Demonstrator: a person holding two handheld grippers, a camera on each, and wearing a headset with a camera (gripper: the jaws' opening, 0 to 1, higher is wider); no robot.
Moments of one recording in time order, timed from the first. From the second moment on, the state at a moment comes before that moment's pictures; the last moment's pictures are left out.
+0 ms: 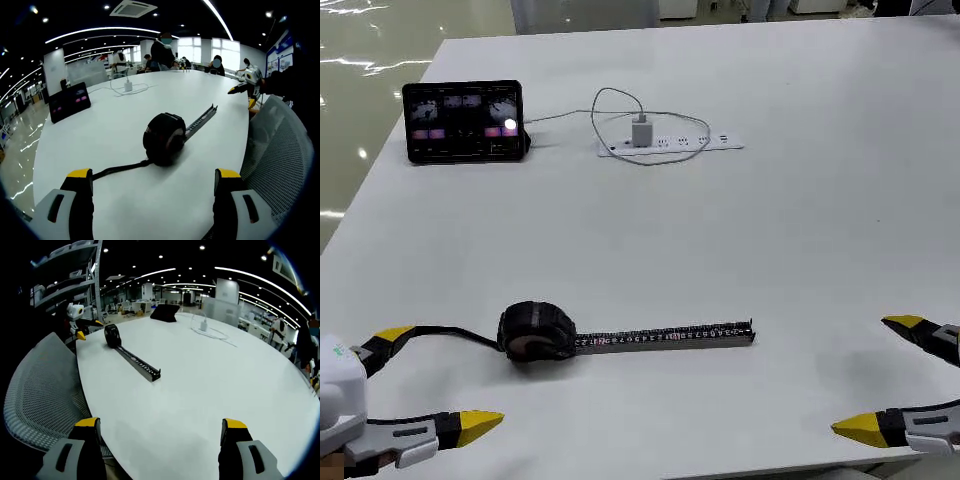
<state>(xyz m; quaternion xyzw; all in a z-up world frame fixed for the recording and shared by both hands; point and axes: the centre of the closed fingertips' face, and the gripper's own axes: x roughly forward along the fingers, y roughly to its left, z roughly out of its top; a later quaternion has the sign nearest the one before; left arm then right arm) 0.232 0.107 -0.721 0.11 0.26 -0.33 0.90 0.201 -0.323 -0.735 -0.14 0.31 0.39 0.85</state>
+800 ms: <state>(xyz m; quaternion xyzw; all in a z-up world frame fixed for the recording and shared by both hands) 0.234 0.111 -0.718 0.11 0.26 -0.32 0.90 0.199 -0.329 -0.736 -0.14 0.32 0.39 0.85</state>
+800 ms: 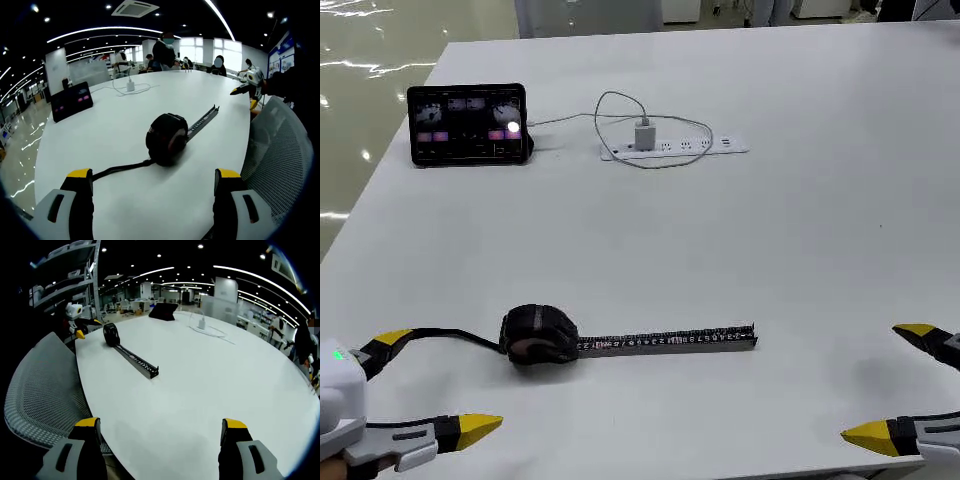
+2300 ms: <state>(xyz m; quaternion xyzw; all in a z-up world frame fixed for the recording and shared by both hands) 0.256 0.031 -0.716 0.06 0.33 -0.28 0.90 0.242 -0.290 -0.715 -0.22 0.34 0.45 0.80</state>
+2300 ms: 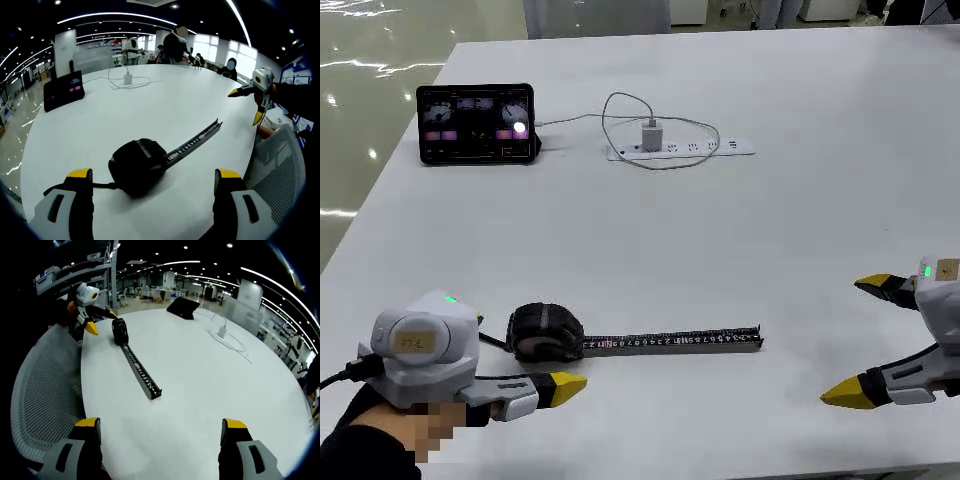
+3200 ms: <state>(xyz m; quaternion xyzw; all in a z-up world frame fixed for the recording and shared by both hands) 0.287 0.023 -0.715 0.02 0.28 -0.15 0.95 0.260 -0.256 -0.722 -0.28 0.35 0.51 0.74</state>
